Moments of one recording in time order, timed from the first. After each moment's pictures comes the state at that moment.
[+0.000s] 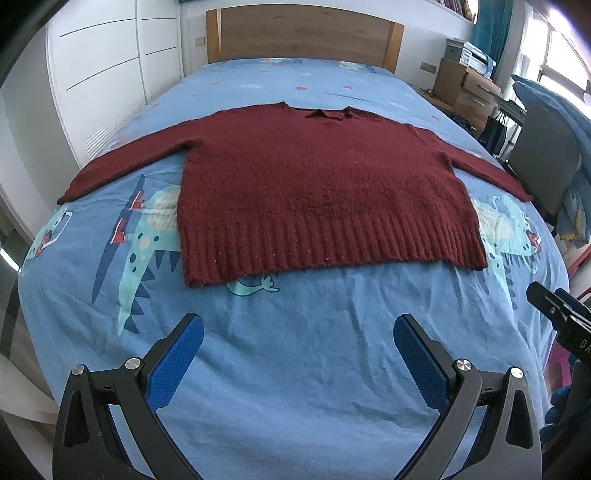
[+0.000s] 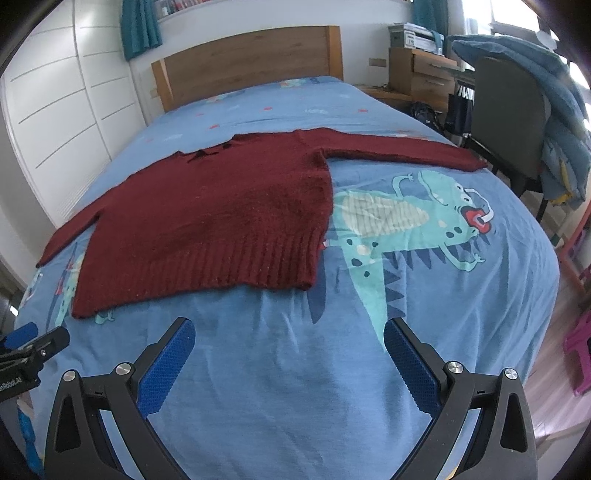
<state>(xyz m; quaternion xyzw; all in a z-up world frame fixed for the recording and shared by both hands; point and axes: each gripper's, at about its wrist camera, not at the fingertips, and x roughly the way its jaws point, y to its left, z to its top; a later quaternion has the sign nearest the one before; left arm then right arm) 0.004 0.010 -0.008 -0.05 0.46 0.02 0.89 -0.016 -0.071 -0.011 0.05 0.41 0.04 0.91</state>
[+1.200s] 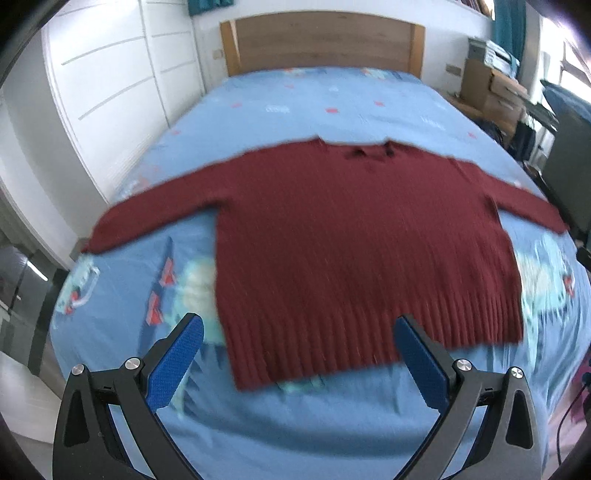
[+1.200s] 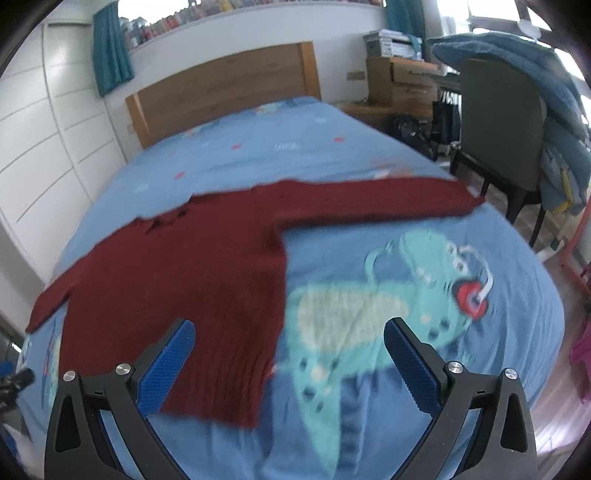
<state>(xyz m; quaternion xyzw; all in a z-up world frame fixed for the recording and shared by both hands) 0.095 0.055 0.043 -0.01 0.45 0.08 0.89 0.112 -0.144 0.026 0.09 0.37 0.01 0.92</state>
